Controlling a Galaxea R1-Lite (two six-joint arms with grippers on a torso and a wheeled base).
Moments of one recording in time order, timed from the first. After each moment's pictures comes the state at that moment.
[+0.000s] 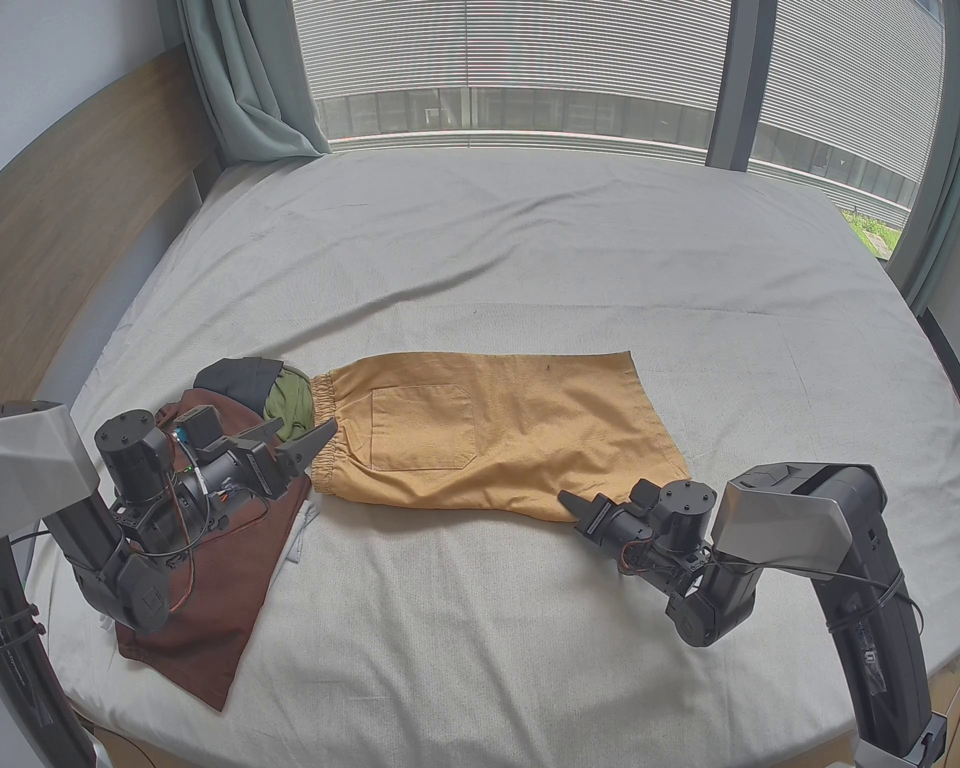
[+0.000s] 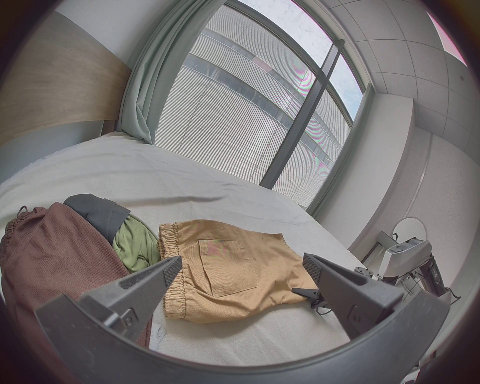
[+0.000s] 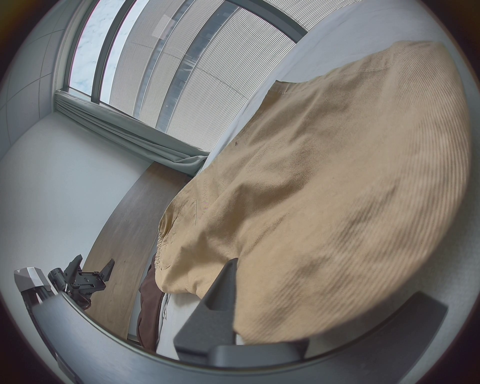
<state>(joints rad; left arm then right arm) -0.12 2.06 -0.50 -1.54 -0.42 -0.31 0.42 2.66 -1.00 -1.55 0.18 0.84</state>
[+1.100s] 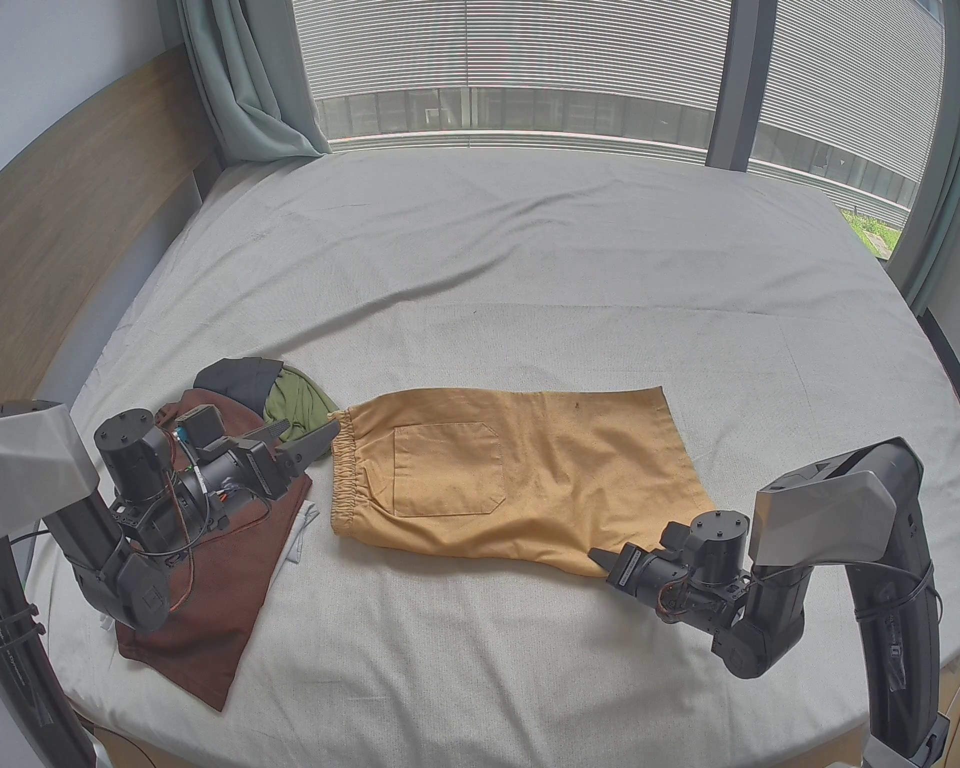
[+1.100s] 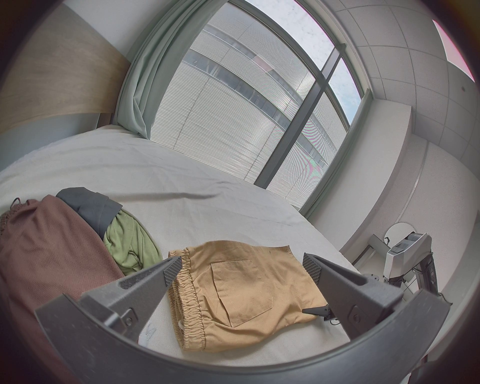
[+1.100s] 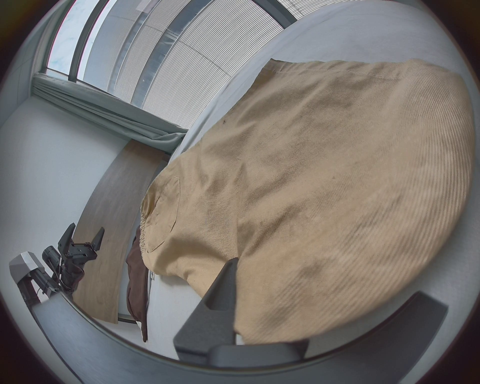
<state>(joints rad) -0.12 2.06 -0.50 -1.55 -0.47 -0.35 0.43 2.52 -0.62 -1.54 0.18 0.78</state>
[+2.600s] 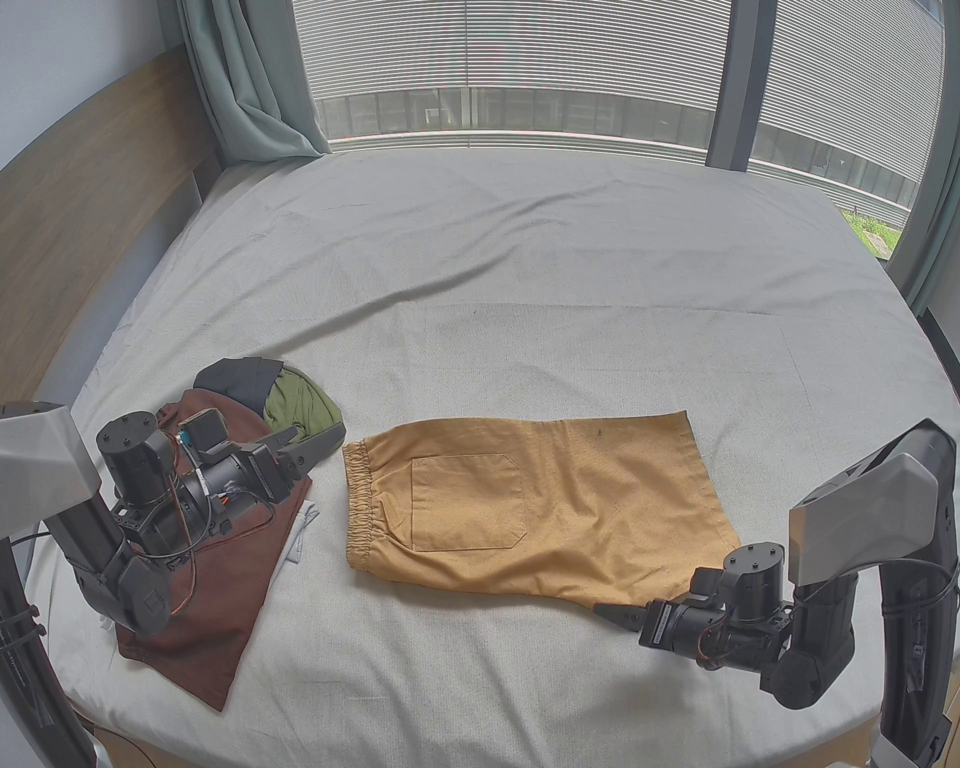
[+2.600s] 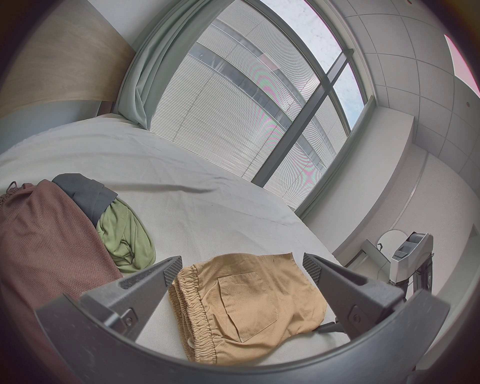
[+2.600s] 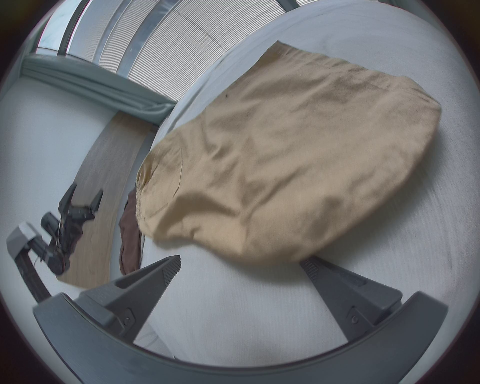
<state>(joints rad) -0.13 2.06 -0.49 -1.55 -0.49 -0.41 0.45 2.40 -0.28 -1.54 0.20 0.71</state>
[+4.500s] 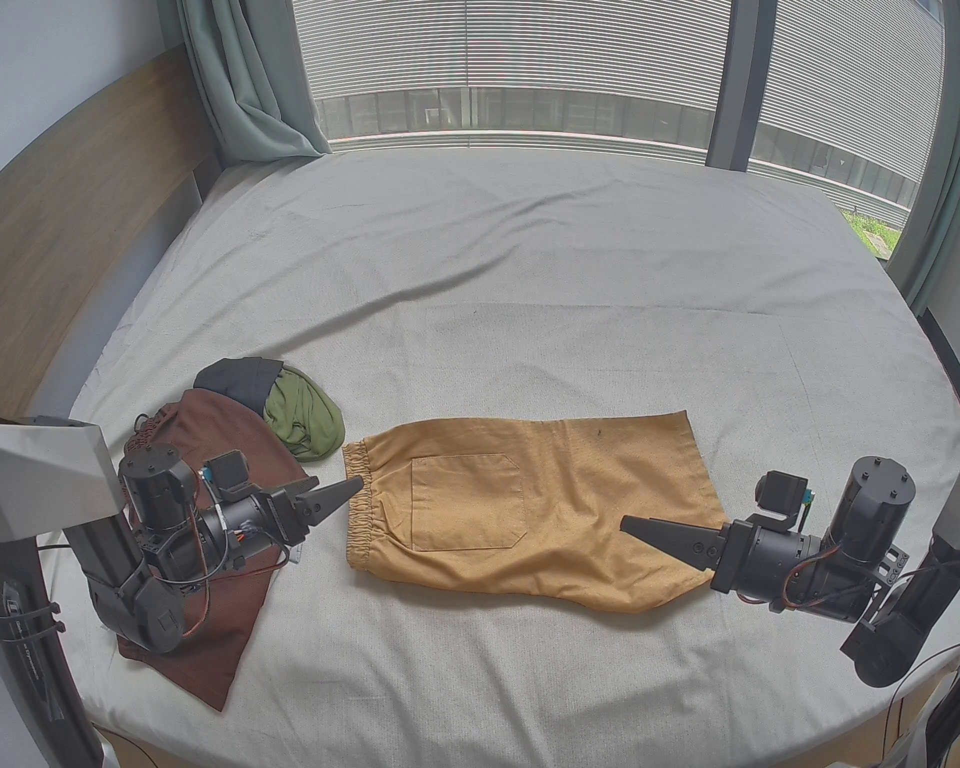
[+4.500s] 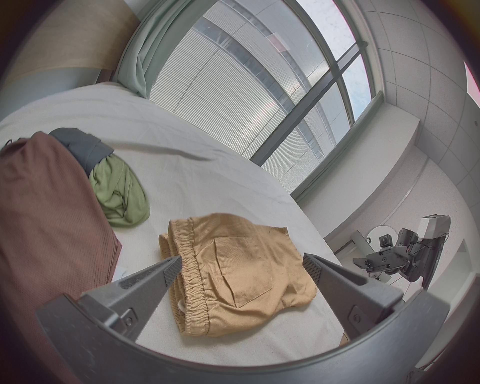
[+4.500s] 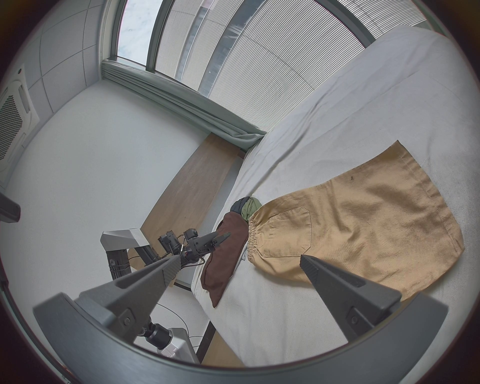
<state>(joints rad) -0.14 2.15 -0.44 -1.55 -0.57 -0.41 0.46 1.88 -0.22 -1.54 0.47 0.66</state>
